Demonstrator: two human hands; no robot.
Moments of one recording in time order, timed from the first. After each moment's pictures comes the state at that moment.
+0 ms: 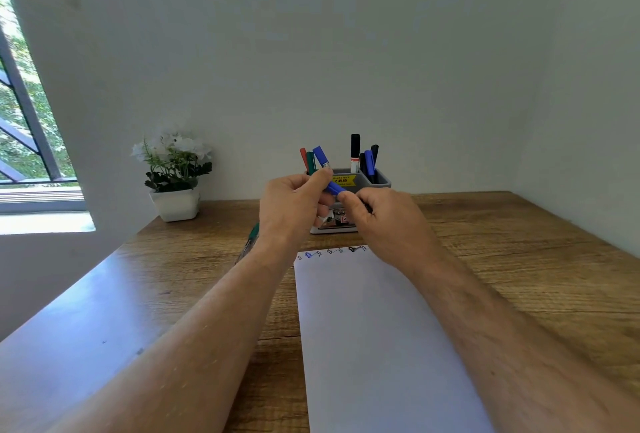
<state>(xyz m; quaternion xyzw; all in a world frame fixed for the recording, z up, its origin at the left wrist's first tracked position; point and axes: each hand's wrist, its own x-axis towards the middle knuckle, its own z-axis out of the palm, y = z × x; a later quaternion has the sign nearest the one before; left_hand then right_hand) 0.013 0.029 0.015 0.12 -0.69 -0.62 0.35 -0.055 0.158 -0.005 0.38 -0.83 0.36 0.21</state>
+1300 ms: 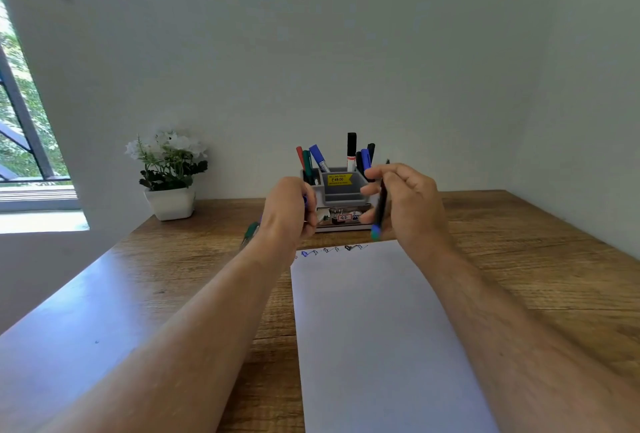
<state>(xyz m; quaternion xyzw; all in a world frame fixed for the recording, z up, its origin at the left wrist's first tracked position) 0.015 0.030 0.018 0.18 -0.63 -0.72 0.23 -0.057 0.173 0.004 0.27 -0.68 0.67 0.09</state>
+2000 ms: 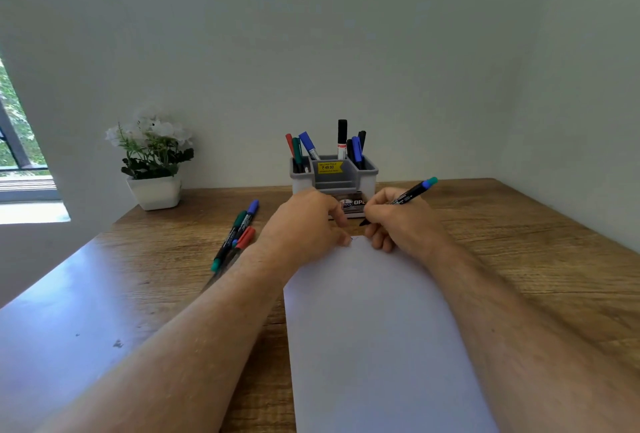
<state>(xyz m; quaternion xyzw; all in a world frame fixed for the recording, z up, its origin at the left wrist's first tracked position) 0.002 0.041 -0.004 0.10 -0.97 -0.17 0.14 -0.072 0.188 -0.019 0.21 -0.79 0.57 -0.03</state>
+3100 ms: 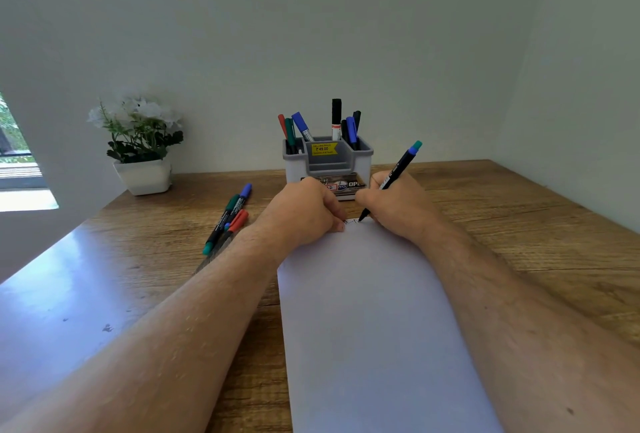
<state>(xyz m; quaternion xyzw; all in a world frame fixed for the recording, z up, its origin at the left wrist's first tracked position) 0.006 0.053 0.001 0.12 -0.96 -0.24 0.08 -0.084 0.182 -0.027 0.24 -0.85 0.46 0.07</state>
